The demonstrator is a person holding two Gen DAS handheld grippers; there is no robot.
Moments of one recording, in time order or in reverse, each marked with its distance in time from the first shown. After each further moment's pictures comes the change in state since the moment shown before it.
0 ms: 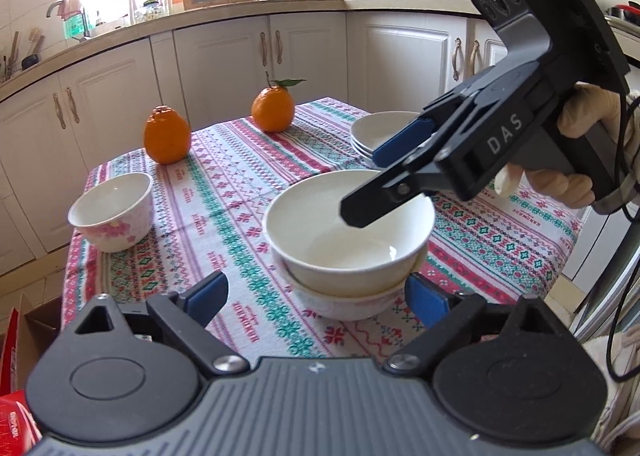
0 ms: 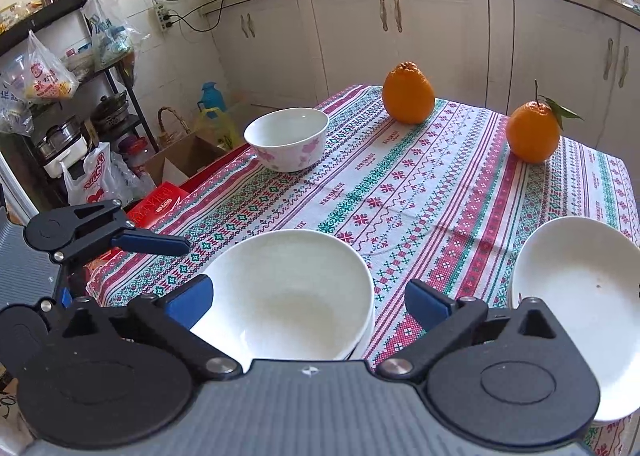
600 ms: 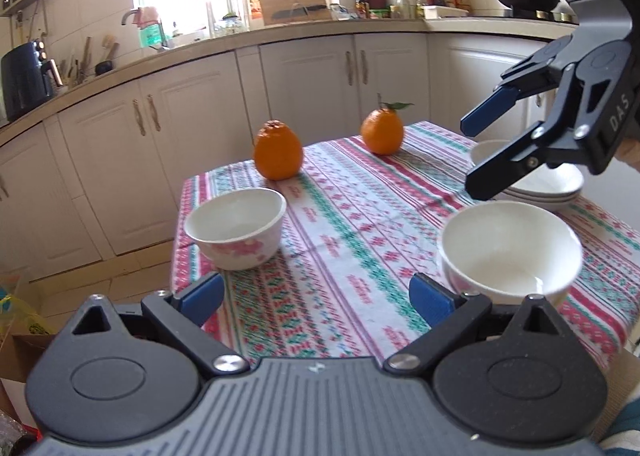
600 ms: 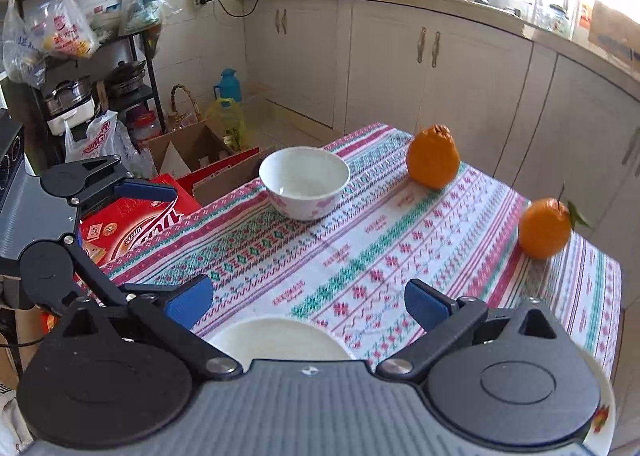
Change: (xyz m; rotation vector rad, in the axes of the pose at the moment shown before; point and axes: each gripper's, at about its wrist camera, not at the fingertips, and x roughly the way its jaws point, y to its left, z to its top) left arm 0.001 0.080 0.005 -0.060 -0.067 0.210; right arm 0.012 0.025 0.068 -0.222 0.009 -0.036
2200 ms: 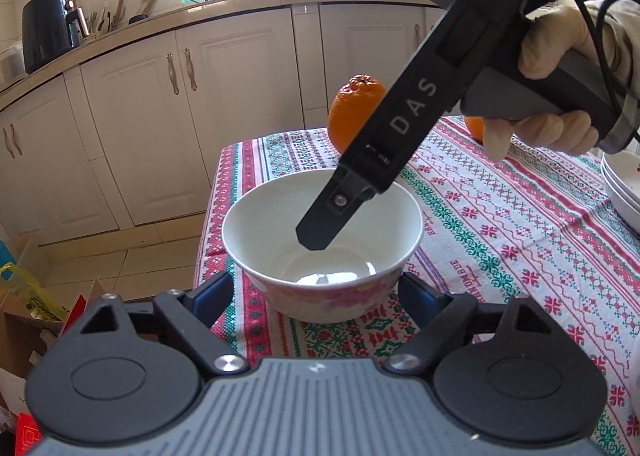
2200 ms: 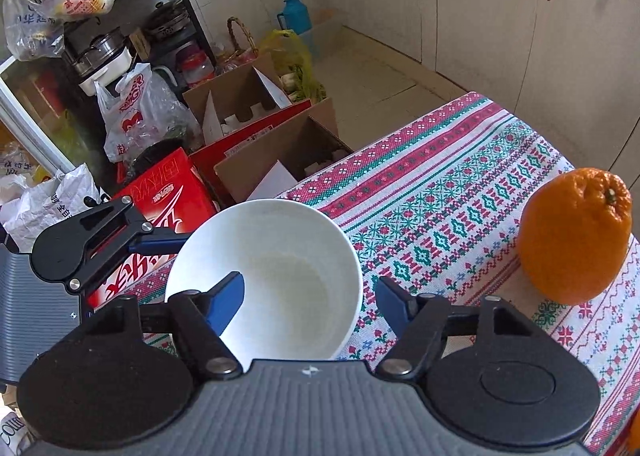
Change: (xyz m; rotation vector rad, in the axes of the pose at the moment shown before) left arm 0.133 0.064 0.006 -0.099 0.073 0.083; right arm 0.234 -0.057 0.120 -0.034 0.272 0.321
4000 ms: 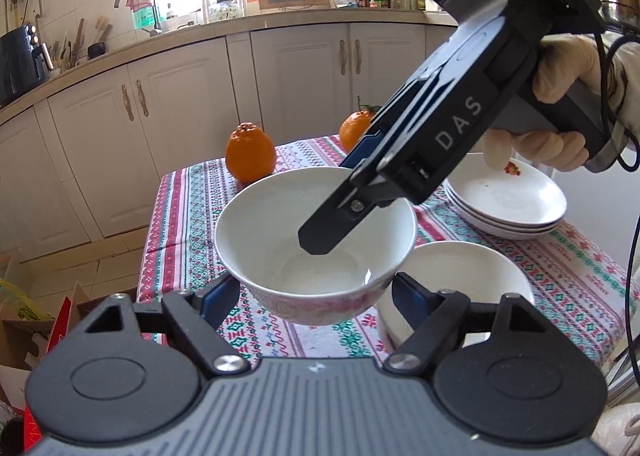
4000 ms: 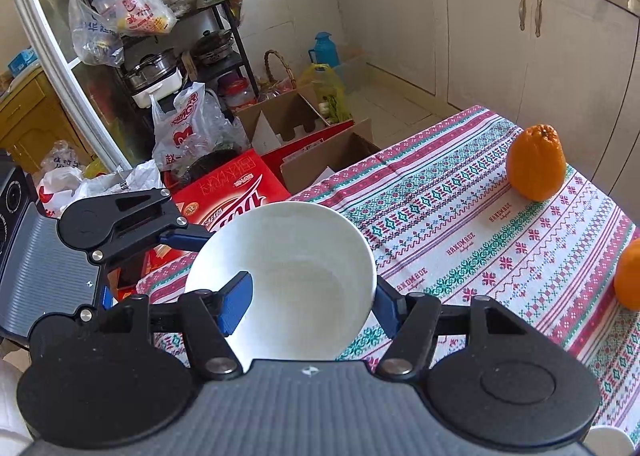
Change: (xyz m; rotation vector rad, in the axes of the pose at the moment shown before) left arm -0.143 -0.098 0.012 0.070 0.001 -0.112; right arm -0.148 0.097 -0.116 -0.031 -0.131 0.020
